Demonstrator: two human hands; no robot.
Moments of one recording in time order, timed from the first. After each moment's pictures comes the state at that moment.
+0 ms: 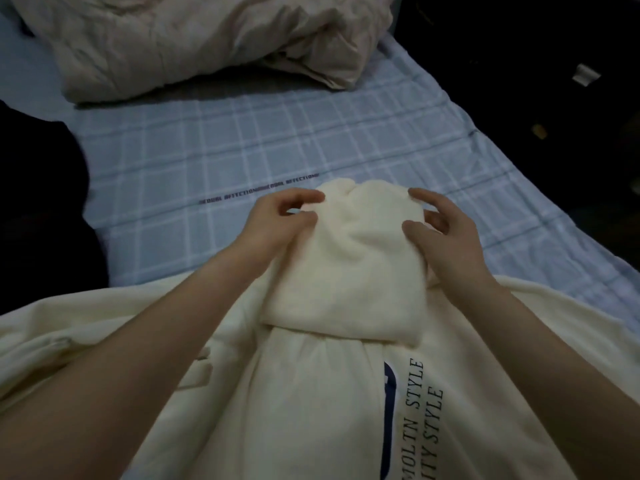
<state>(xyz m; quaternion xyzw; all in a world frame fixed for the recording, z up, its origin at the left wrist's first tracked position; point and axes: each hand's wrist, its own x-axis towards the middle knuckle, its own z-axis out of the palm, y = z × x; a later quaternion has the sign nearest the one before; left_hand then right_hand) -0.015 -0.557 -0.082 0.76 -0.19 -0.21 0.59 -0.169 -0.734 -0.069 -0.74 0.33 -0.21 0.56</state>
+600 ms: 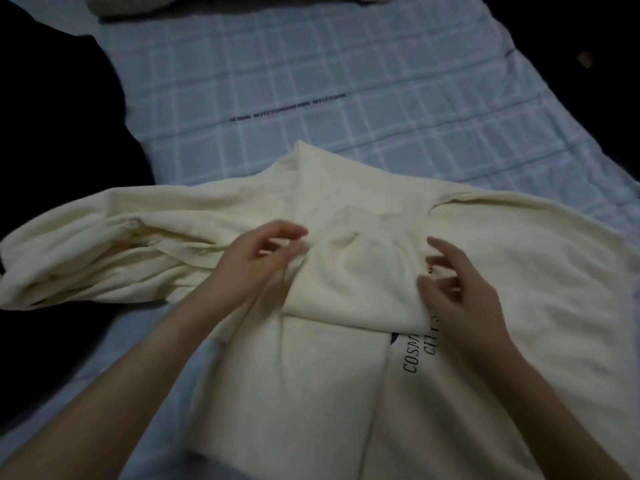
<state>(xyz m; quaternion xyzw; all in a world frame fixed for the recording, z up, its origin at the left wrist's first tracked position) -0.136 -0.408 -0.093 0.79 -0.21 -0.28 0.50 -0.327 -0.628 -0.098 -0.82 0.33 -0.10 0.47</state>
